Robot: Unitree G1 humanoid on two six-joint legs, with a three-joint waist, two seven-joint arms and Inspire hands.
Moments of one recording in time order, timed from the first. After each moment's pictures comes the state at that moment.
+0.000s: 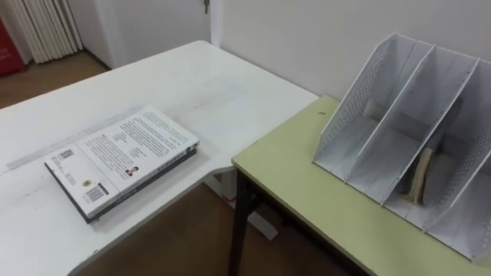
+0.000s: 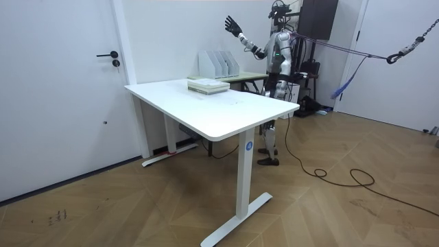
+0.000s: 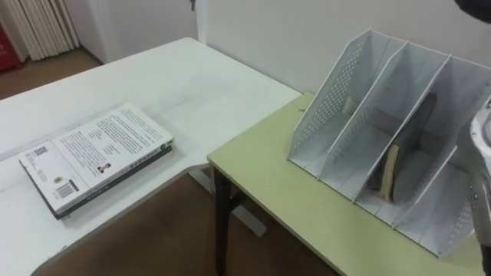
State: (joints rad) left arm 0.25 0.29 0.03 1.16 -0.38 0.01 -0.21; right arm -0.45 -0.62 -0.17 -0.08 0.20 -0.03 -0.48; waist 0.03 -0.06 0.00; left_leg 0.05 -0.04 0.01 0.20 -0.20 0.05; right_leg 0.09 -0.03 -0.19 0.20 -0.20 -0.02
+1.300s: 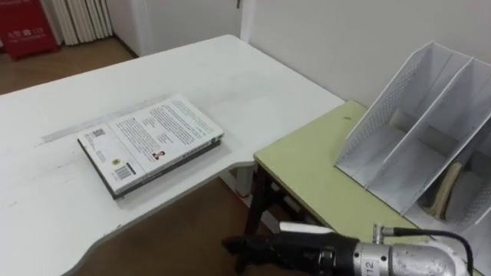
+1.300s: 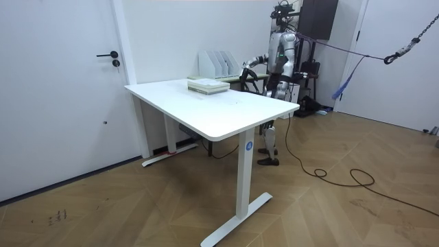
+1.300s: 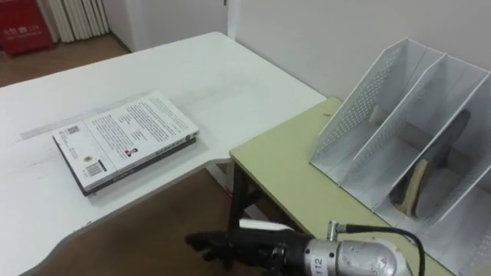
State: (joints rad) left arm 0.11 0.35 -0.08 1.16 -0.36 0.09 -0.30; right arm -0.03 -0.51 0.34 0.06 -0.05 0.20 0.89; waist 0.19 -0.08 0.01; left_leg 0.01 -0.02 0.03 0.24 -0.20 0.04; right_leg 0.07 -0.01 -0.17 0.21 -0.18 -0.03
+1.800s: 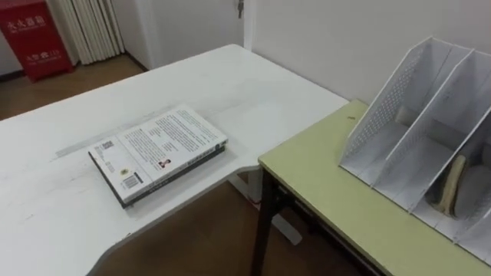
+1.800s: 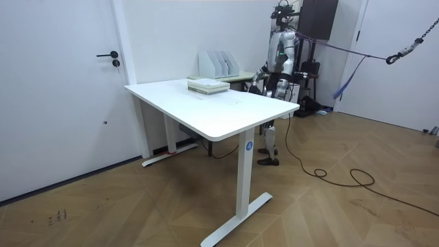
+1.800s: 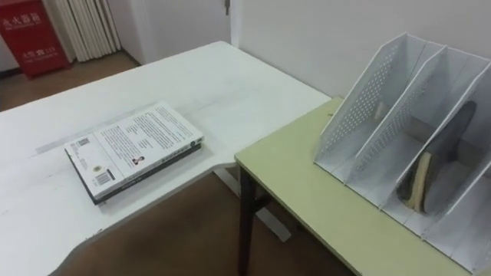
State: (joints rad) left arm 0.14 0.28 -0.08 1.17 -0.40 0.08 -0.21; right arm 0.06 -0.30 0.21 0.81 -0.21 0.16 0.56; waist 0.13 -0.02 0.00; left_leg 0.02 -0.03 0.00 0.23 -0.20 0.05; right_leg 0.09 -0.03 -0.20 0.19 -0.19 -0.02
